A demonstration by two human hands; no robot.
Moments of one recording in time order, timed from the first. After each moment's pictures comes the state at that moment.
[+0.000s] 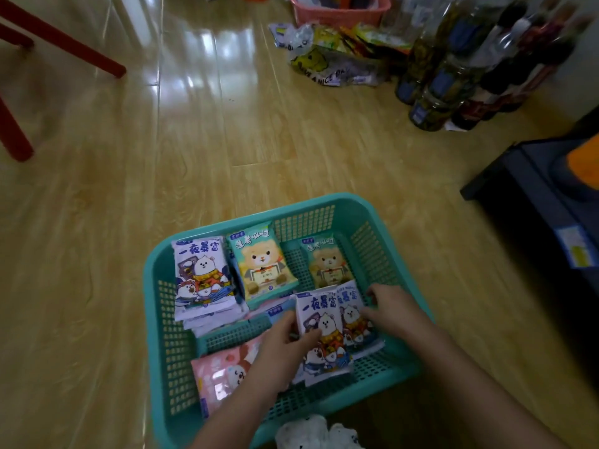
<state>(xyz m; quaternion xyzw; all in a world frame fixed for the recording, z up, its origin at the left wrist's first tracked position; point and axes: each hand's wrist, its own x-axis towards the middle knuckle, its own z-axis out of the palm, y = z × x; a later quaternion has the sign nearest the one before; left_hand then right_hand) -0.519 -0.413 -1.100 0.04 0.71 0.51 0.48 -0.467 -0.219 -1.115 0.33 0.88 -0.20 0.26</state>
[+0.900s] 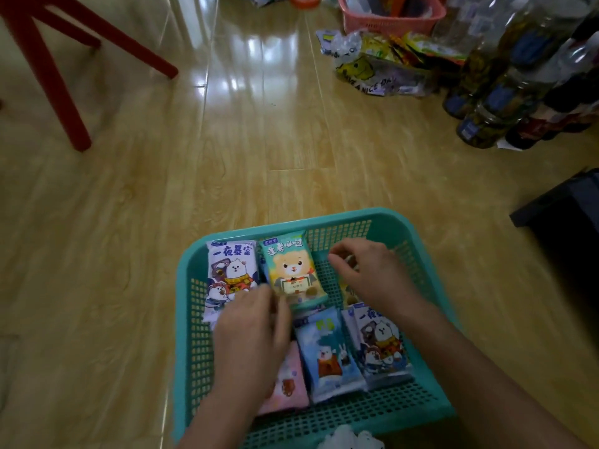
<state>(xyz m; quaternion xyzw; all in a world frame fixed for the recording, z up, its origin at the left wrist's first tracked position) -0.557 -0.448 -1.085 0.22 0.94 0.25 -0.03 -0.556 -0.258 -1.058 0.17 0.94 -0.30 0.07</state>
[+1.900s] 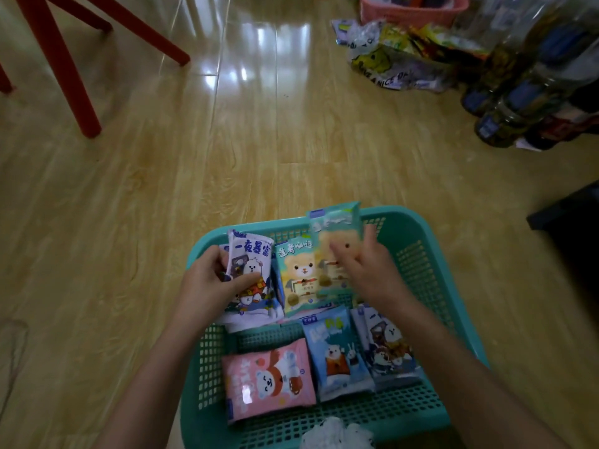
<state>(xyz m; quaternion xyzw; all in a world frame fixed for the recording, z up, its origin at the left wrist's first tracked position) -0.634 -0.490 -1.091 -0.02 0.85 0.48 0.20 -0.566 -0.273 -1.078 0.23 0.86 -0.46 0.03</state>
